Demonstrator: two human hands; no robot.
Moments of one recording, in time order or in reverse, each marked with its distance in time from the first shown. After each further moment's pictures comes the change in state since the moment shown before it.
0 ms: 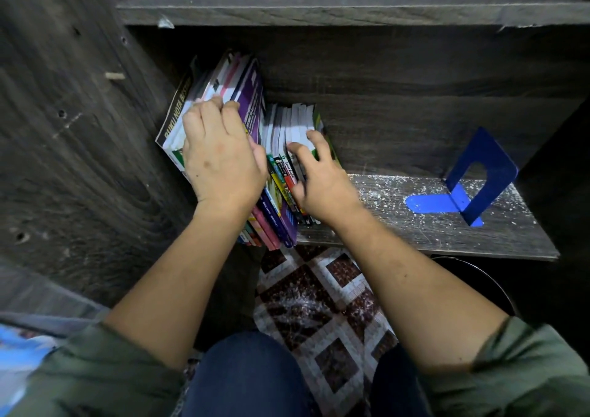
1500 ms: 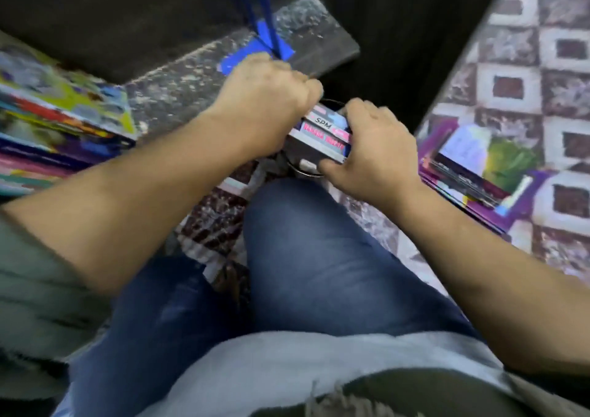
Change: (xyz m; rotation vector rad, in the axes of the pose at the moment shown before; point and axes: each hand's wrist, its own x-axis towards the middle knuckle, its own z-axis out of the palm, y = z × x) left_hand -0.141 0.263 -0.063 -0.030 -0.309 1.490; right_hand -0.333 0.123 -0.124 -0.195 0.226 0.587
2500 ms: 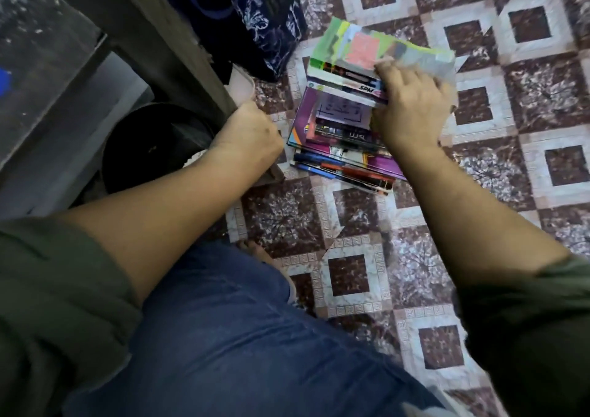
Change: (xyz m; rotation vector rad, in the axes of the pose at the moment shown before) left_hand 0.236 0.196 0.080 0.219 -0.337 0.519; right_hand -0.042 0.358 0.048 -0.525 0.298 0.497
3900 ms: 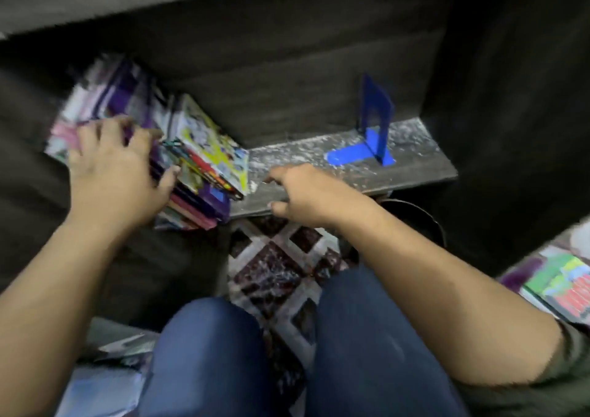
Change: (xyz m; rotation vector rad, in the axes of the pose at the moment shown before) left_hand -0.545 -0.037 0.161 -0.535 0.254 -1.678; right_hand -0.056 -0.476 -0.288 0.562 -0.751 -1.149
